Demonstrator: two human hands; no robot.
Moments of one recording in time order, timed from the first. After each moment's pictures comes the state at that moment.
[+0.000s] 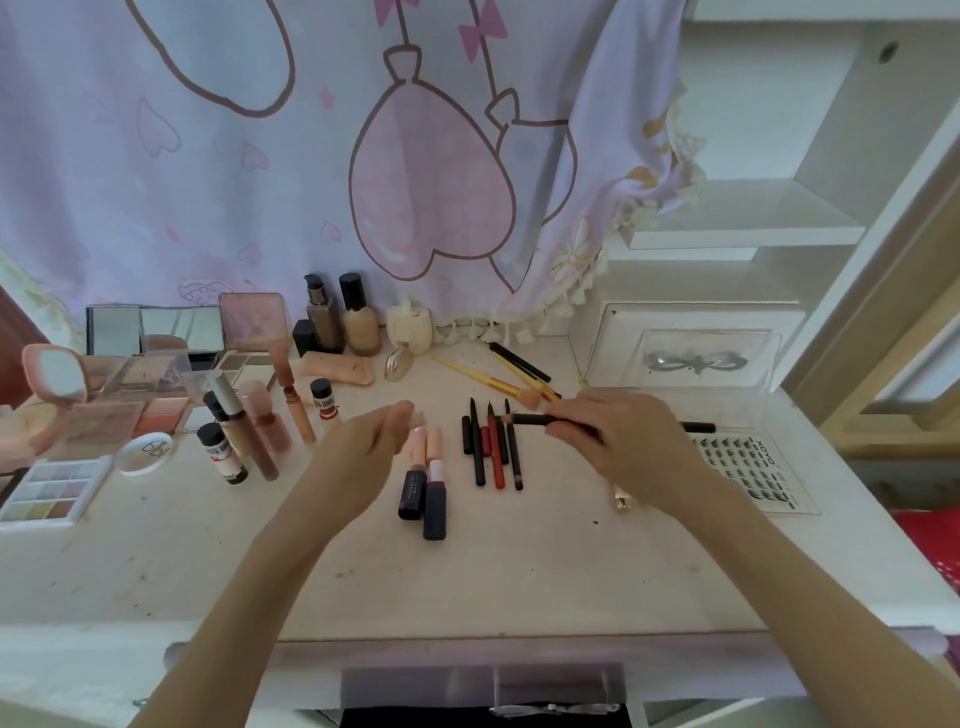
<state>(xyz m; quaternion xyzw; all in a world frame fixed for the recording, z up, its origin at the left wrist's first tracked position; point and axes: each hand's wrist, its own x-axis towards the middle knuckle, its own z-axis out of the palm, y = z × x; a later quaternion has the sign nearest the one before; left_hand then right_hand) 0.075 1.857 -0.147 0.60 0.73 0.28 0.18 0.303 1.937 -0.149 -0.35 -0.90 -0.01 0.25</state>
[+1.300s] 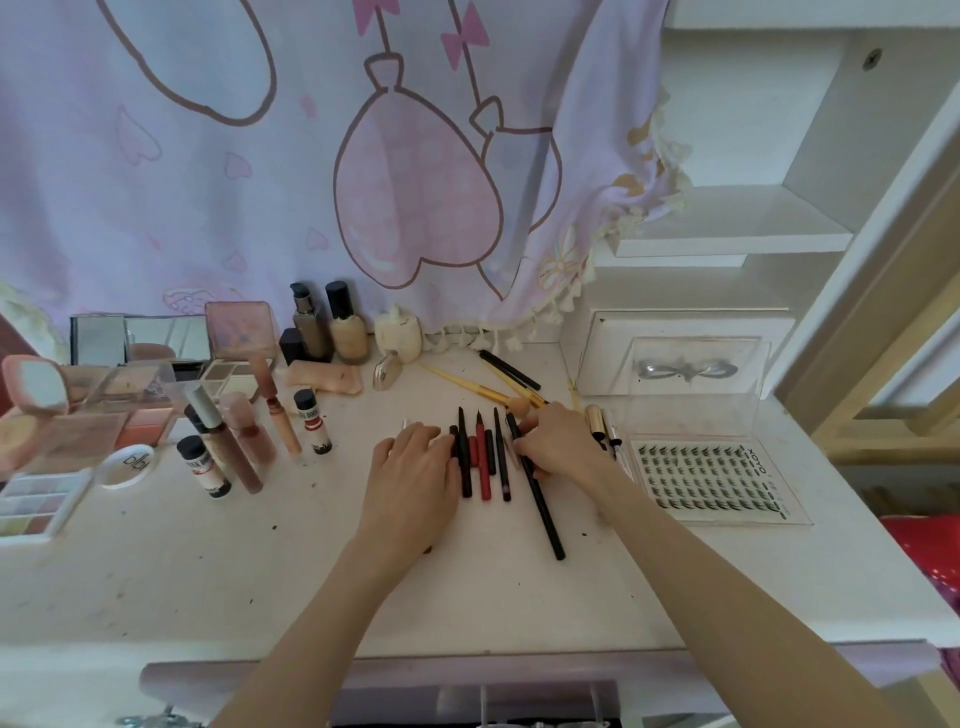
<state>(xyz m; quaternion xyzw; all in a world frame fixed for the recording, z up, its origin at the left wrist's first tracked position) 0.110 1.892 -0.216 0.67 0.72 0.18 -0.03 0.255 1.977 -0.183 -0.59 -0.72 0.34 0.11</state>
